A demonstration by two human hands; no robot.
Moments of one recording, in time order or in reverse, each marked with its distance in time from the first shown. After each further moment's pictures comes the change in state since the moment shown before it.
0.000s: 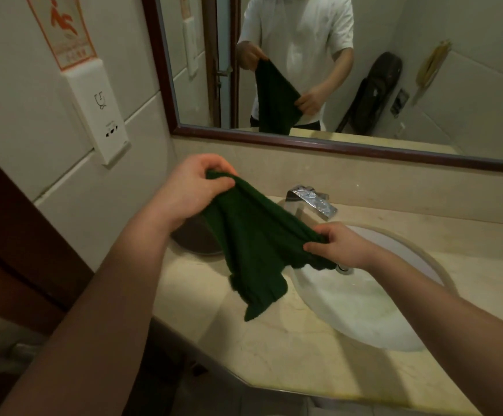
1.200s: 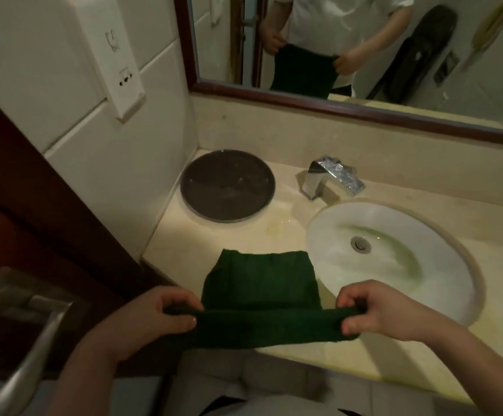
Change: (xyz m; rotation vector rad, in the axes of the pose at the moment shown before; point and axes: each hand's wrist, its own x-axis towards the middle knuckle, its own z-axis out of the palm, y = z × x) left_hand -0.184 -0.130 0.001 -0.146 -0.420 -0.612; right_hand -0.080 0.050 0.045 -0.035 -0.377 0.039
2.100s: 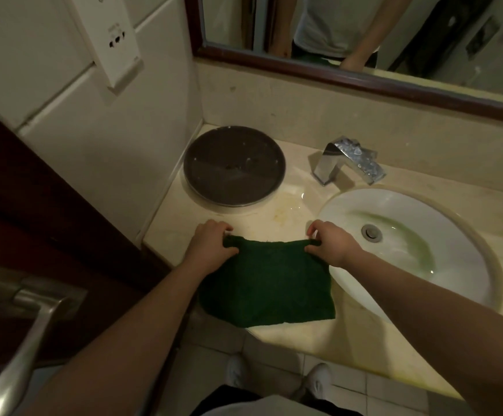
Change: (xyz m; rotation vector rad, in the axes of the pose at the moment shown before) left_hand 0.183 -0.009 0.020 0.491 0.464 0.055; right_hand 0.166 0.041 -0.009 -0.429 0.323 0.190
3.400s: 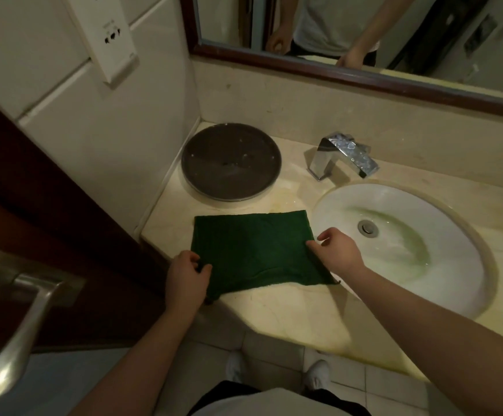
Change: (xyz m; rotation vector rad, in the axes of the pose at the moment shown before) left_hand -0.086 -0.017 0.024 -0.232 0.326 -0.262; right_hand -0.033 0.008 0.022 0.240 0.185 0.258
